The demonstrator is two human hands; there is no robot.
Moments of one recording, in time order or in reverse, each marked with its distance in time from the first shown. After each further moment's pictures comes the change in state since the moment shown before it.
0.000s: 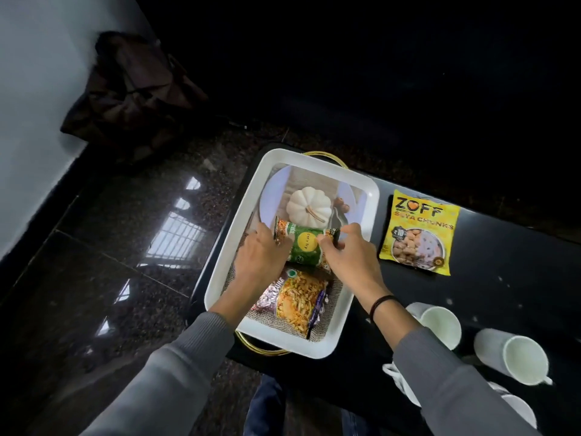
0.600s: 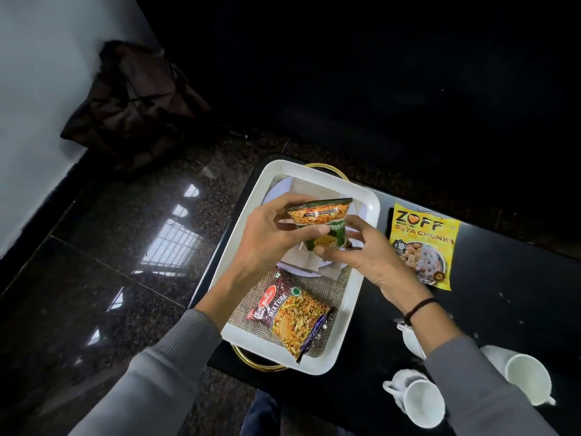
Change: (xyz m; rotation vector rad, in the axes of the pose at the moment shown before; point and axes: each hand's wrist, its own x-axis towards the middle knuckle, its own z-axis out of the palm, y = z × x) left_hand 0.020 0.018 -0.023 -0.827 -0.089 0.469; right_hand 0.017 -0.001 -0.041 0.408 -0.260 -0.145
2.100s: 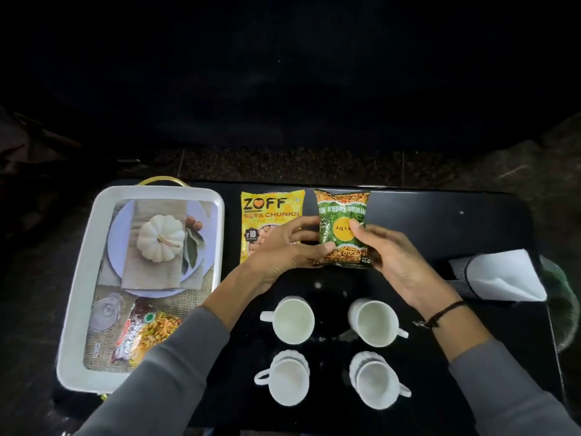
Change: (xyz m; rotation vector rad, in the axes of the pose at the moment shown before) left_hand 0.020 -0.024 0.275 -0.026 -0.487 -0.481; right_hand -0.102 0.125 -0.237 0.533 0.247 0.195
